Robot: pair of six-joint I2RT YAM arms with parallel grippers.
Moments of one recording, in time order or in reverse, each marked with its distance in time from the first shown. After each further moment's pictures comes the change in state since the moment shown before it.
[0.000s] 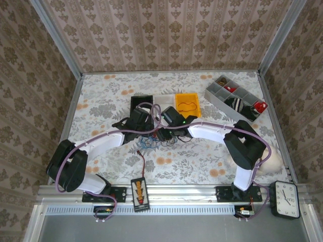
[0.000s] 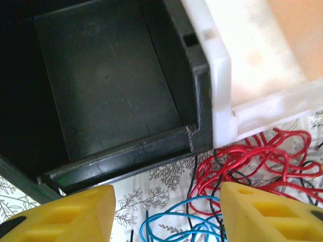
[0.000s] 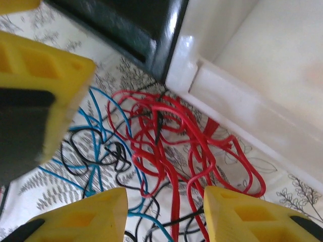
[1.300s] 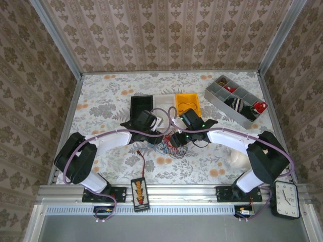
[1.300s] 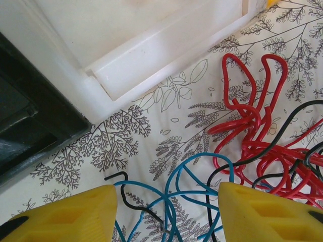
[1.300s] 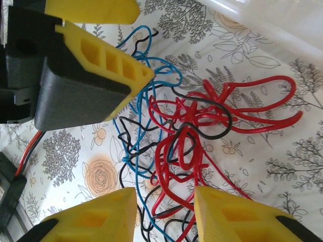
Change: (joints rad) left arm -0.061 0.110 0.039 -0.006 0.237 0.127; right arm -0.106 -0.261 -0.237 -0.047 -0.249 -0.036
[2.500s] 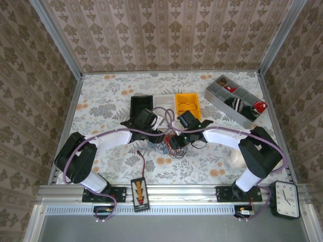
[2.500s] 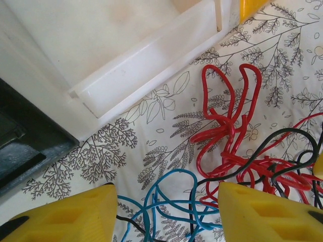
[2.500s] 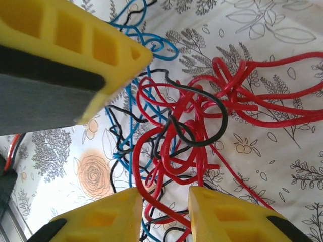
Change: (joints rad) left arm 0.000 0.004 0.024 -0.004 0.038 0.027; right arm 0.006 0.089 0.003 0.019 -0.032 -0.003
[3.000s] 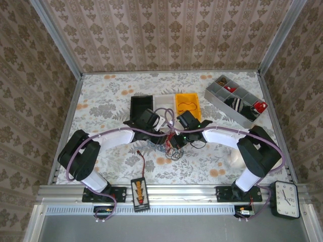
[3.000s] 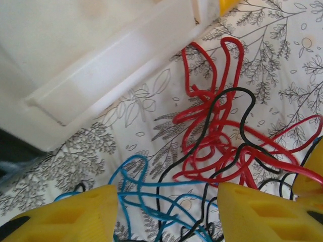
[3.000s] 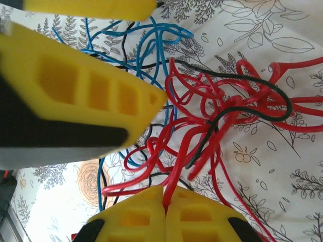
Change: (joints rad) left arm -0.019 0.054 0.028 0.001 0.037 0.013; right arm 0.000 -0.011 -0.011 0.033 0.001 0.012
